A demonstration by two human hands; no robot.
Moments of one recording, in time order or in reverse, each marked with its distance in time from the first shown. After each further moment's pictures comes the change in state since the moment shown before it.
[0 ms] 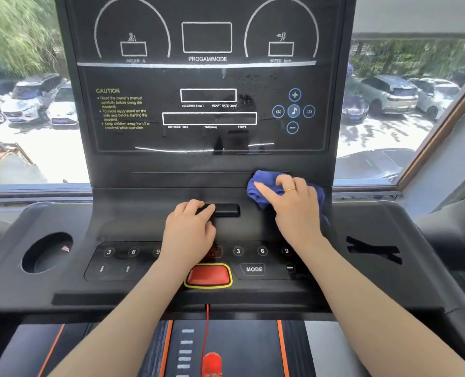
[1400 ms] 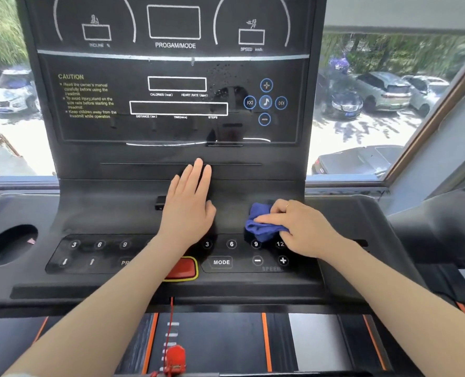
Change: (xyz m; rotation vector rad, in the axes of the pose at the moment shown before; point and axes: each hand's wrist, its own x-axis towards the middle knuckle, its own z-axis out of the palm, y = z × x) left_hand 0.030 0.045 0.014 0.065 0.074 0.086; right_hand -0.034 0.067 -0.045 0.317 -0.598 -0.185
